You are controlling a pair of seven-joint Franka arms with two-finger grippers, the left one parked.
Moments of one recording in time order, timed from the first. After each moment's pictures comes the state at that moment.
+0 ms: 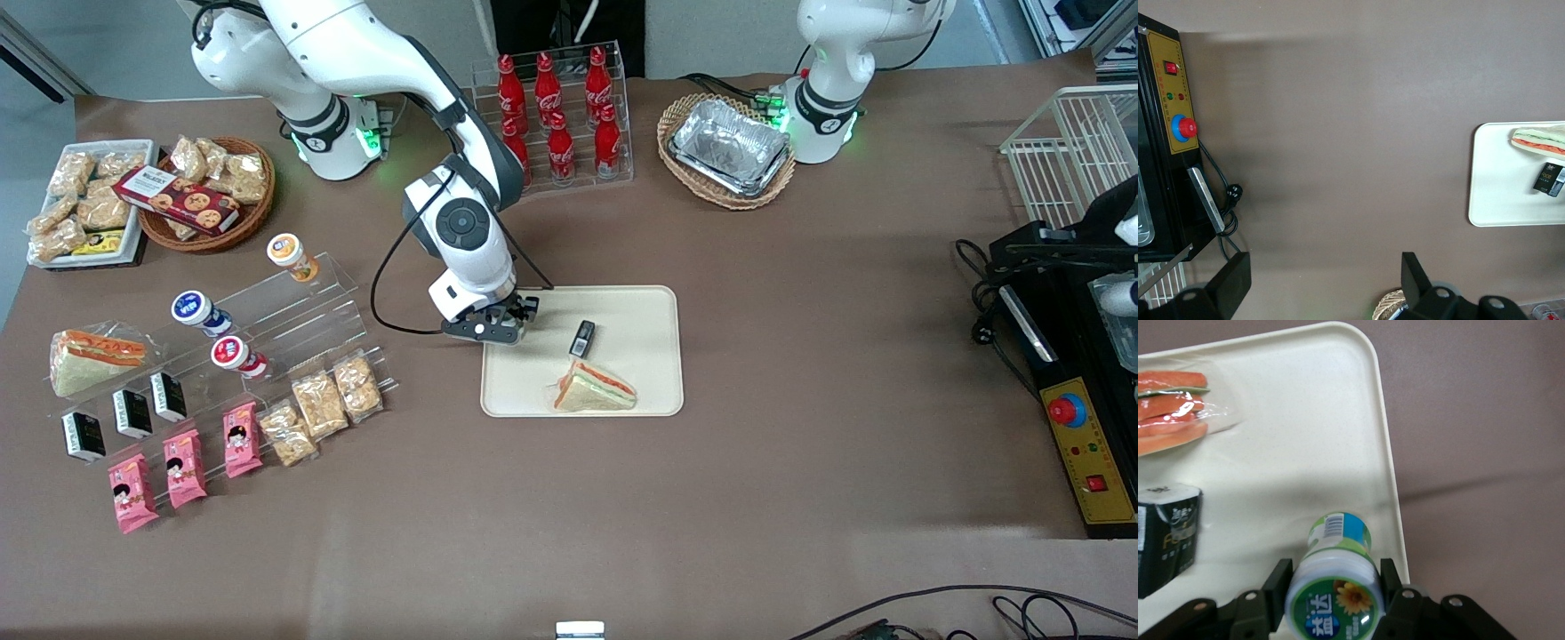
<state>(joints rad) 0.89 0.42 -0.19 -1.99 0.15 2.40 0.80</state>
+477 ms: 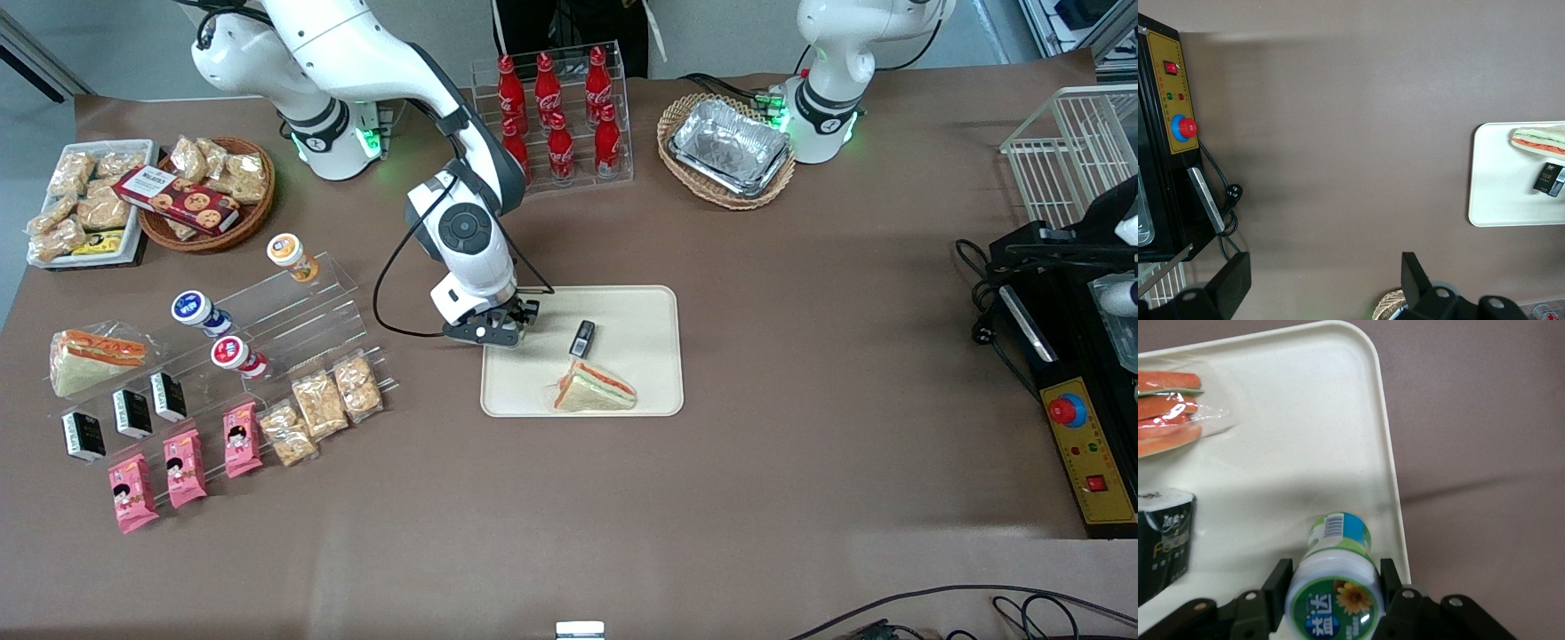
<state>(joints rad) 0.89 0.44 -0.19 -1.99 0.15 2.42 0.80</state>
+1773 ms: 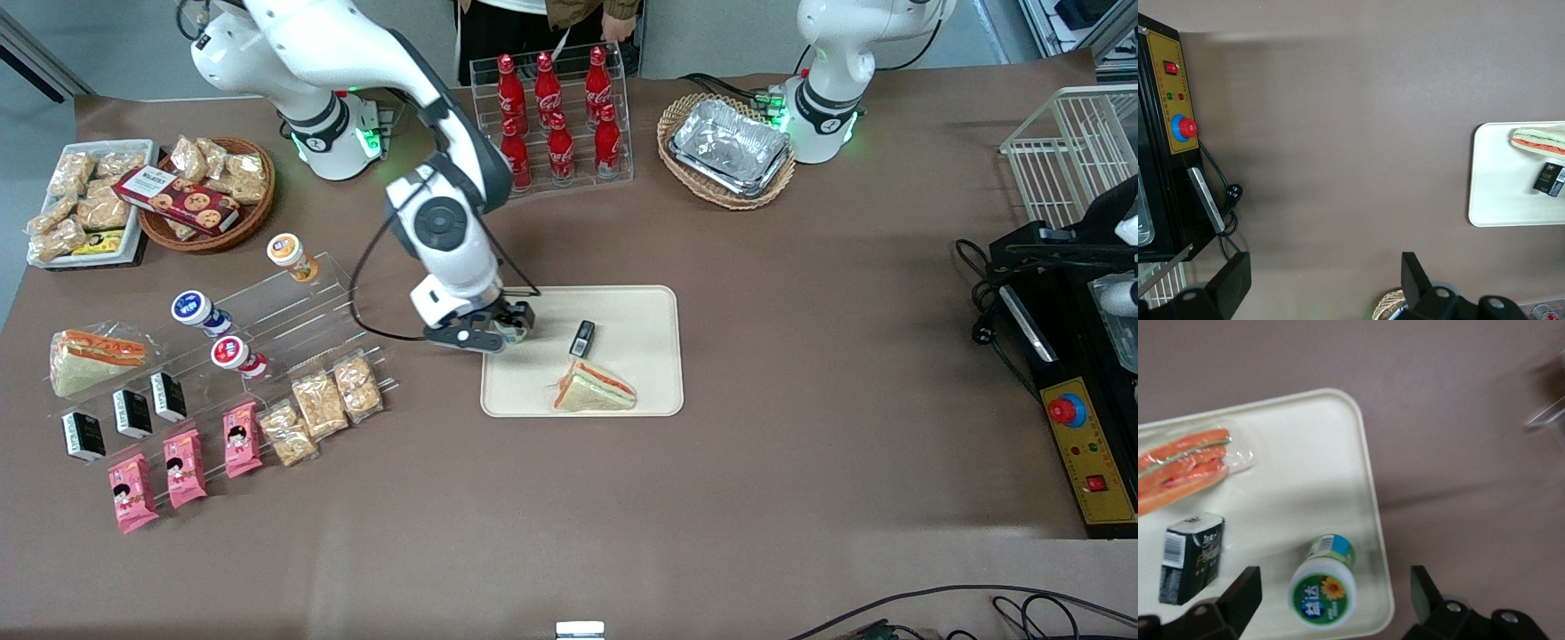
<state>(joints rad) 0.86 0.35 -0.23 -1.97 0.15 2.35 0.75</state>
